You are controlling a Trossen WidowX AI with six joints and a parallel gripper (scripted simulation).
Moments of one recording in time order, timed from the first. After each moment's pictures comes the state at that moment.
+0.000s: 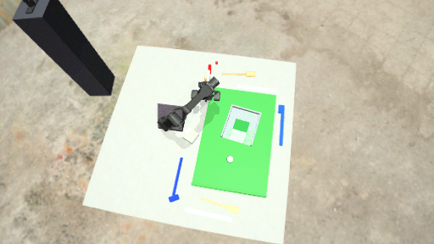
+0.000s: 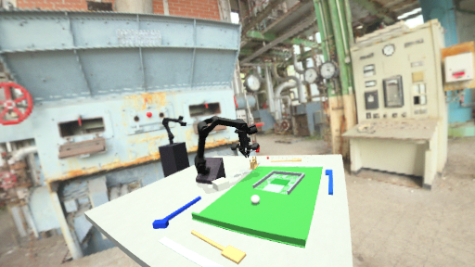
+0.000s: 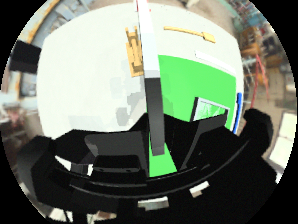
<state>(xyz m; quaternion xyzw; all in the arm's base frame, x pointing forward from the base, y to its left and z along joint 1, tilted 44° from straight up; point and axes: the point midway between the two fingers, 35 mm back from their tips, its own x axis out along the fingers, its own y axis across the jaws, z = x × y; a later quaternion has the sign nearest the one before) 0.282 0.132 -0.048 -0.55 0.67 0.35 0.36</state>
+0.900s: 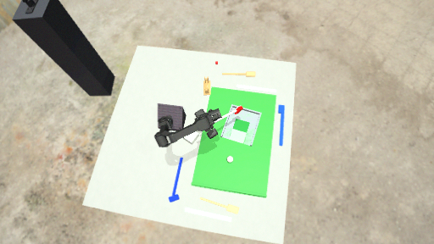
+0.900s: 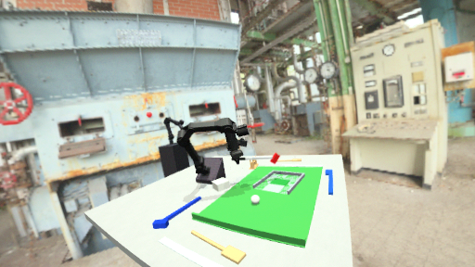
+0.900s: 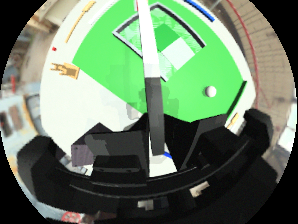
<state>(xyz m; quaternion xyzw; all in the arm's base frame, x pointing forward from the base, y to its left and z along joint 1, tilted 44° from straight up) 0.297 -0.009 0.111 -0.37 0.73 -0.03 0.57</state>
